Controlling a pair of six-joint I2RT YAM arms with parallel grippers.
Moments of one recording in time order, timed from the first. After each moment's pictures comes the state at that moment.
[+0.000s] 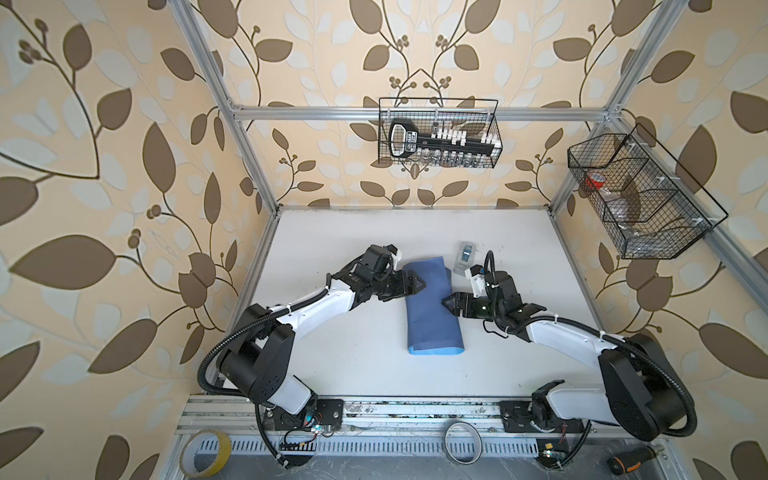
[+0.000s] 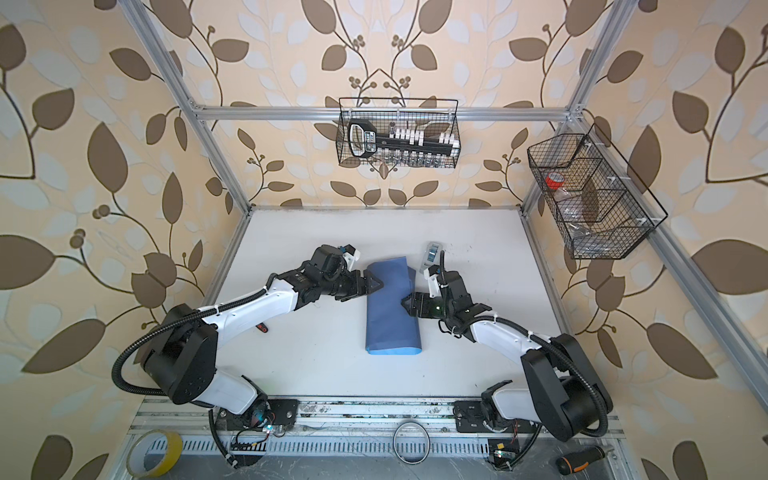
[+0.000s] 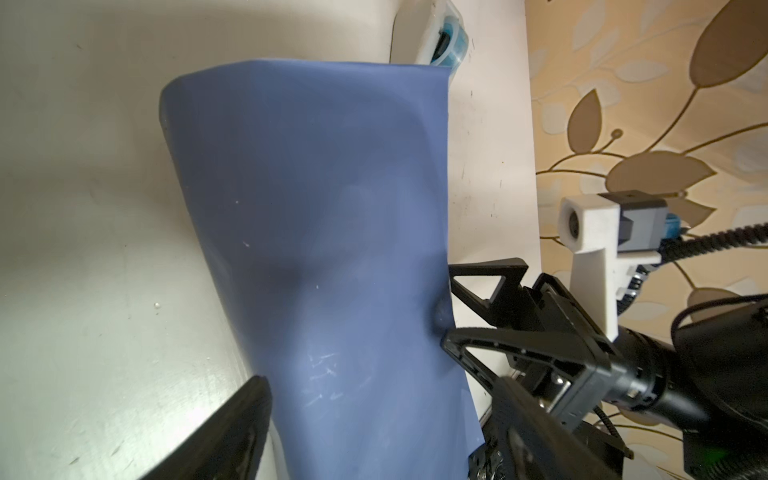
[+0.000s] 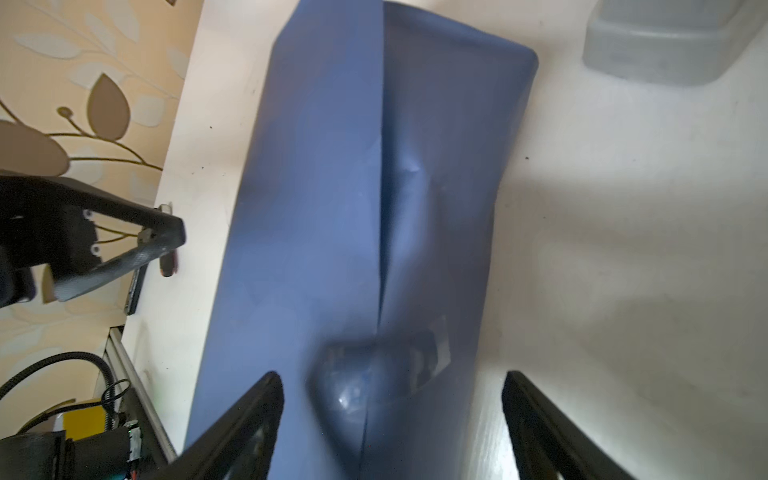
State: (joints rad) left arm -0.56 1.52 0.95 -0.19 0.43 -0.75; right arm 0.40 1.36 0.55 0.04 -0.32 0.55
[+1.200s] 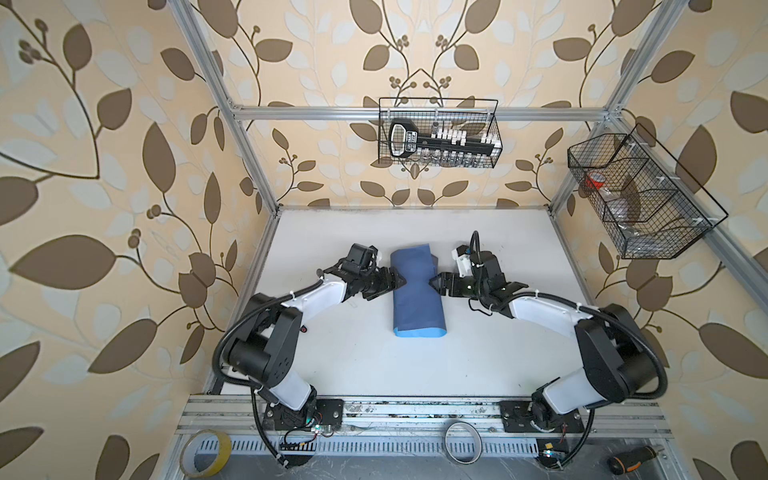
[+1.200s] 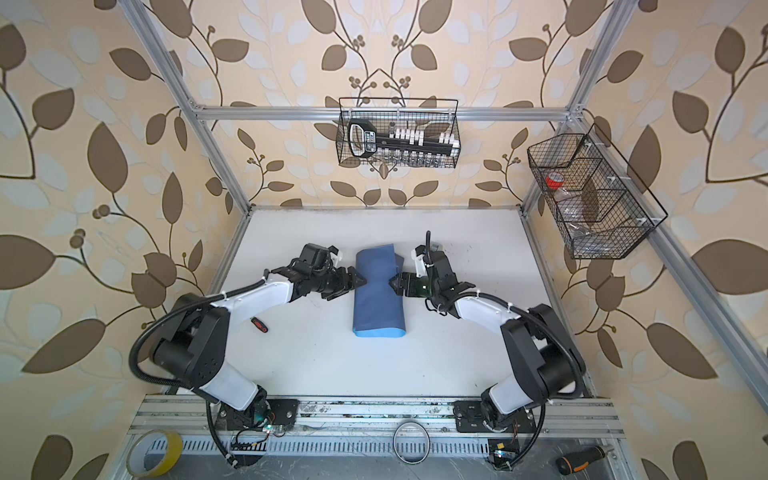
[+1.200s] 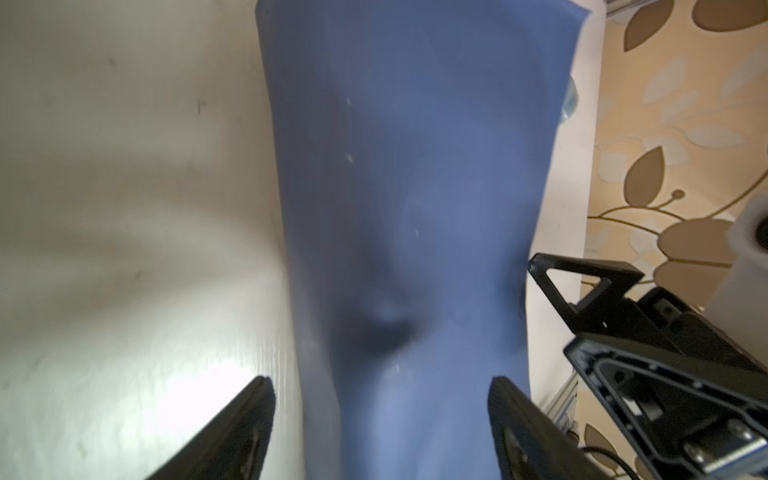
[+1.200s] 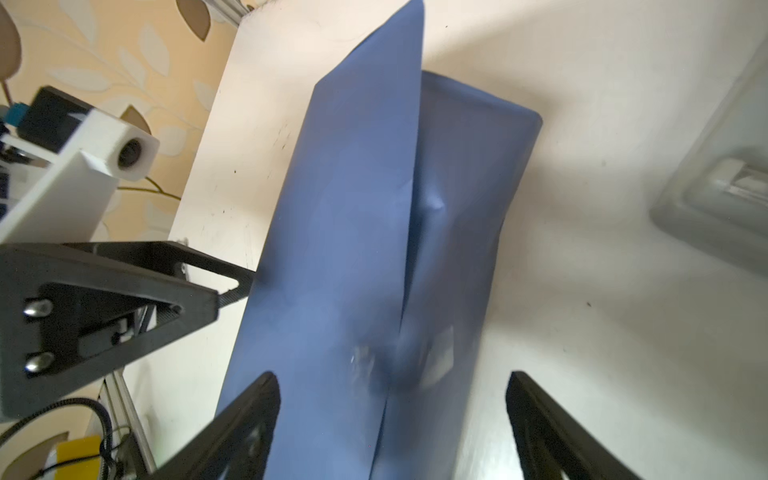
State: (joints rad) left arm -0.39 1.51 0.88 -0.20 0.47 -0.70; right arm 0.46 1.47 0.76 0.03 -0.26 0.50
